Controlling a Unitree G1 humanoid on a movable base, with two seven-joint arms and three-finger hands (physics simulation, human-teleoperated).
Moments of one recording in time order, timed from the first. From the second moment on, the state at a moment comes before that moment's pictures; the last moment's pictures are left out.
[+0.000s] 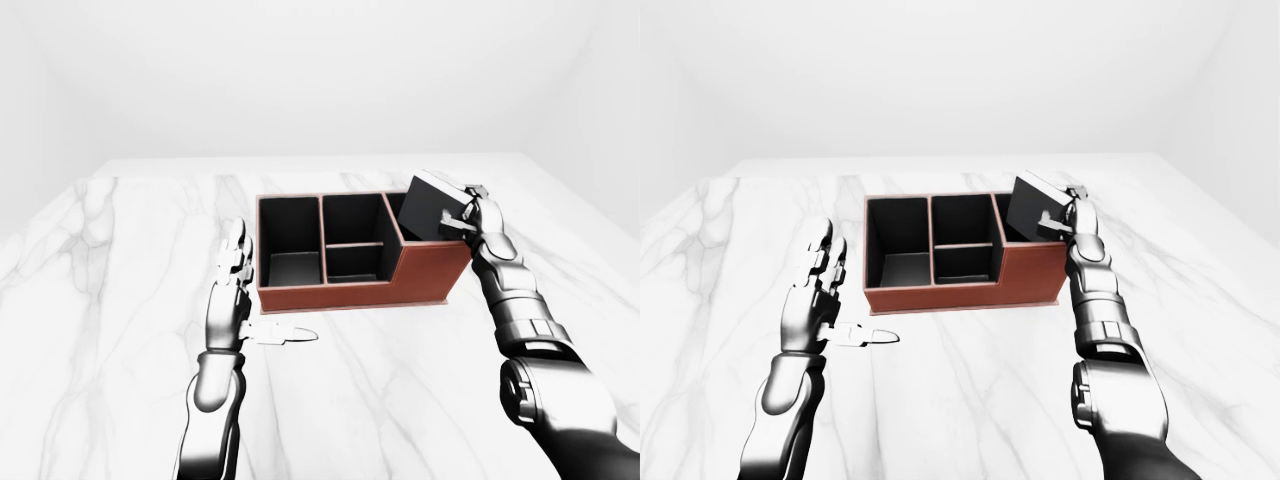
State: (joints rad) left arm 0.09 0.00 -0.04 -0.34 0.05 -0.06 -0.05; right arm -0.80 -0.40 -0.19 0.87 0.16 0.09 0.00
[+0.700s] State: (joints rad) left arm 0.09 0.00 -0.04 -0.33 0.05 -0.06 -0.05; right arm -0.80 -0.39 -0.21 0.83 0.22 0.09 0.00
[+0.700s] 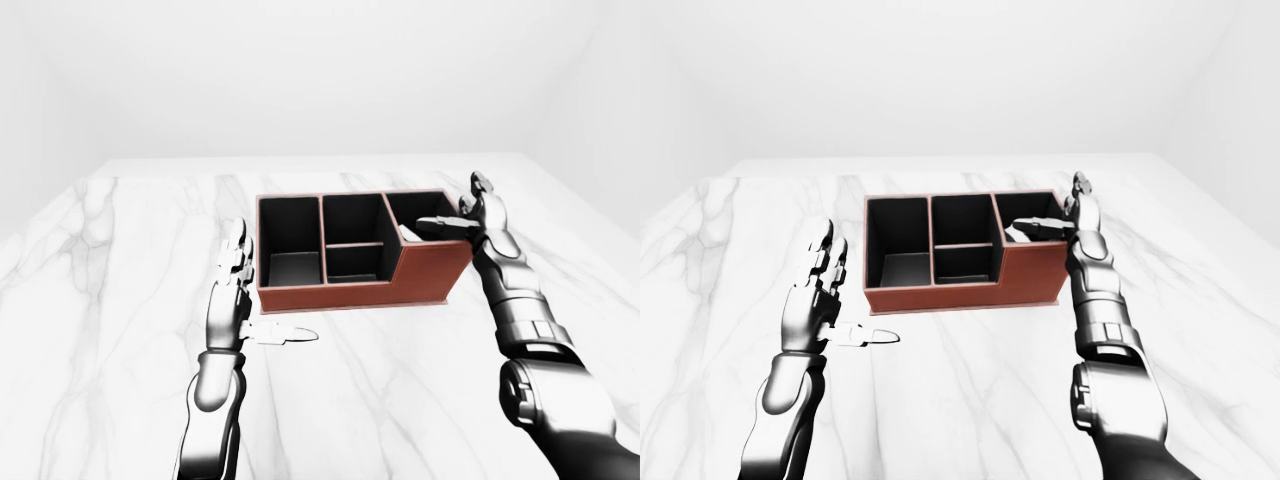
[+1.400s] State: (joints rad) left arm 0.09 0.00 -0.04 -0.33 0.05 -0.06 -0.05; right arm -0.76 -0.49 -0.33 -0.24 0.40 0.09 -0.15
